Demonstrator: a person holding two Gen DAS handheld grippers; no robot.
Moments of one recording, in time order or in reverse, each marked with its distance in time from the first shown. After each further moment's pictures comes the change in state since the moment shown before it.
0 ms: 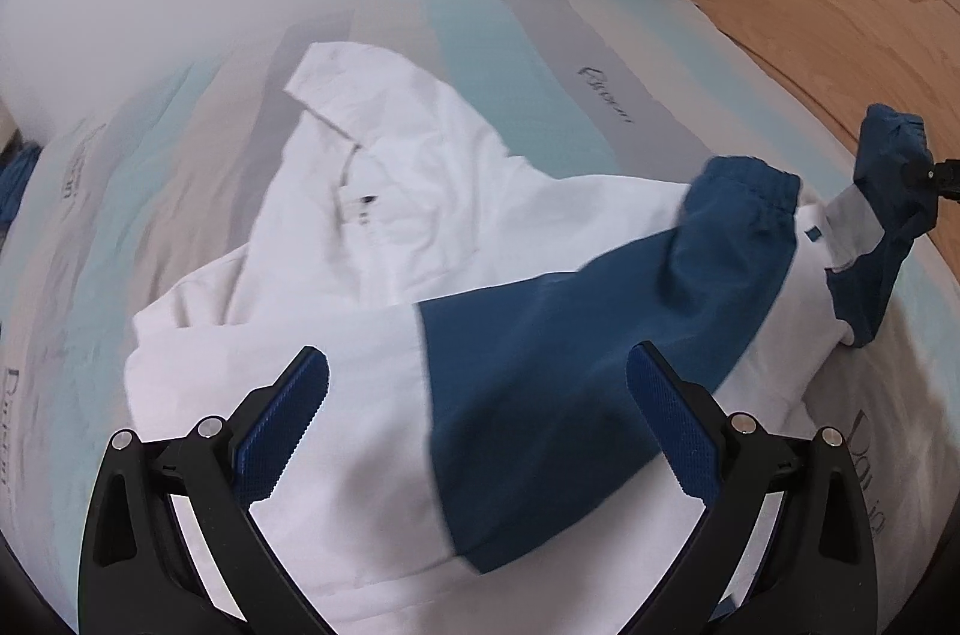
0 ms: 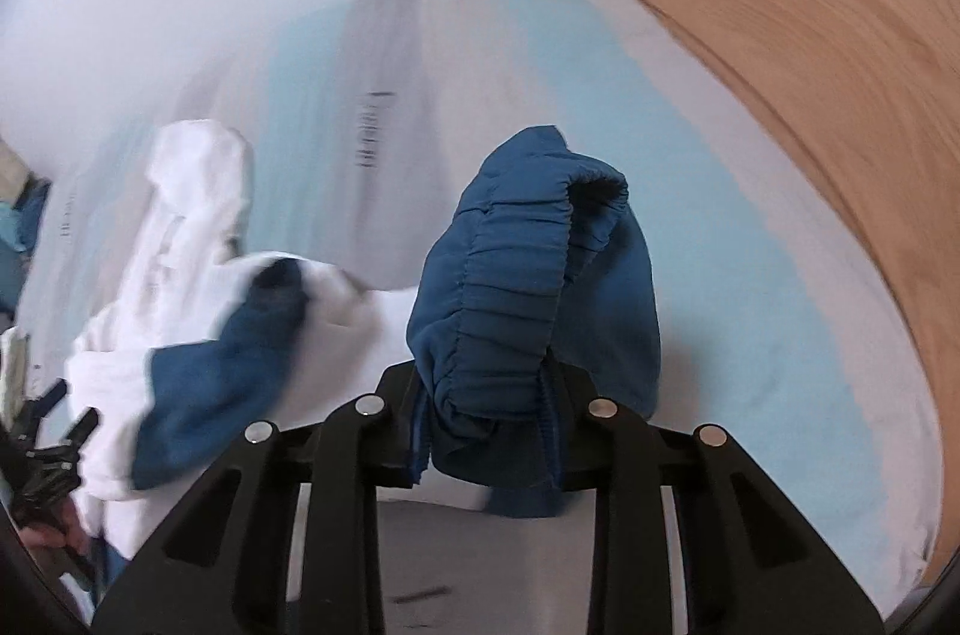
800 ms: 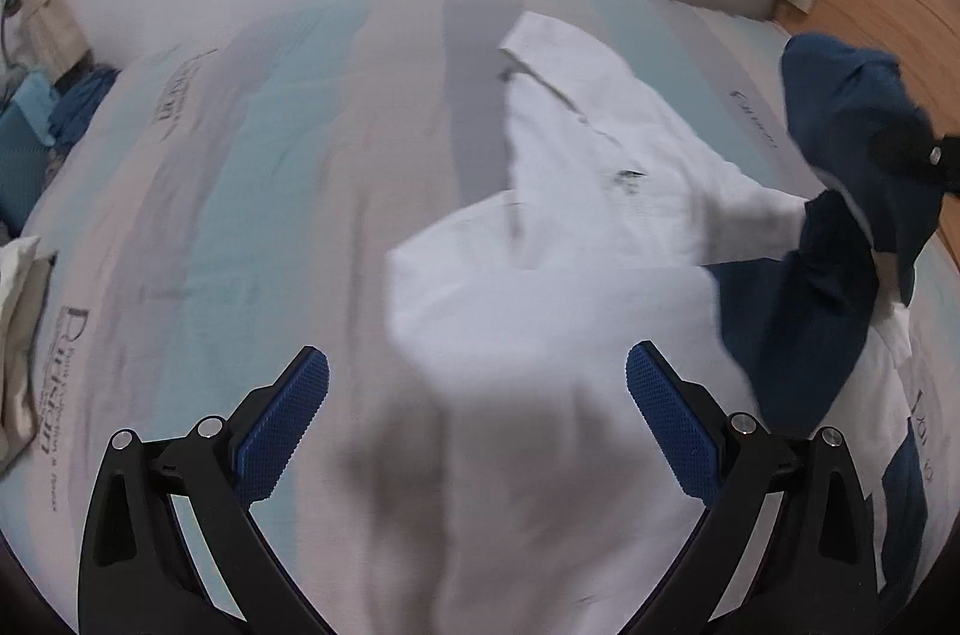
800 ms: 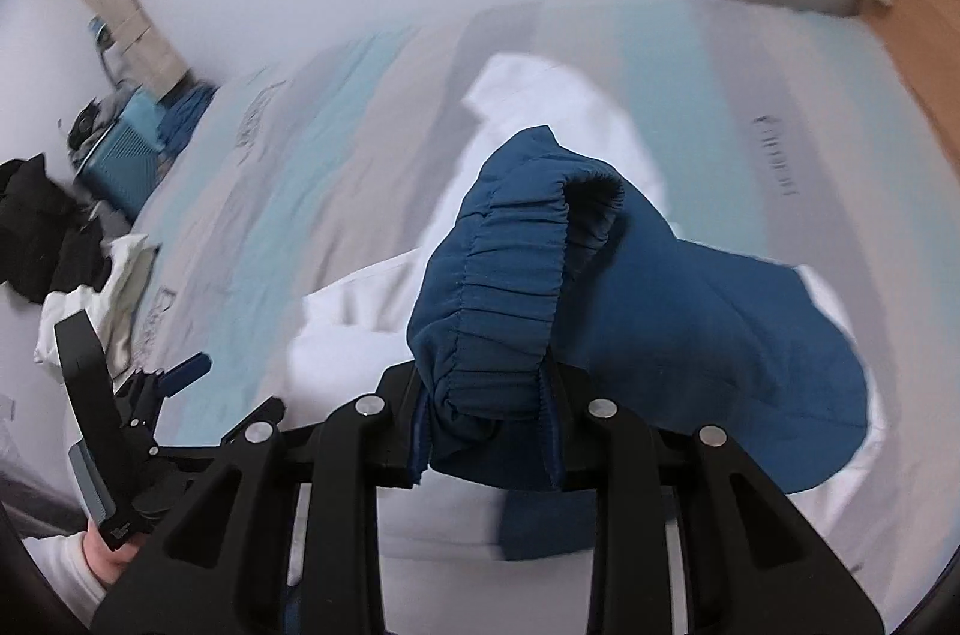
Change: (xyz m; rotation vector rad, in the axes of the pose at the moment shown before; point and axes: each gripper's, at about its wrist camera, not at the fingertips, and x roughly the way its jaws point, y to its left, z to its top) left arm -0.037 0.211 -0.035 -0.130 0.041 0.088; right arm 0.008 0.376 -0.050 -0.243 0.034 0.293
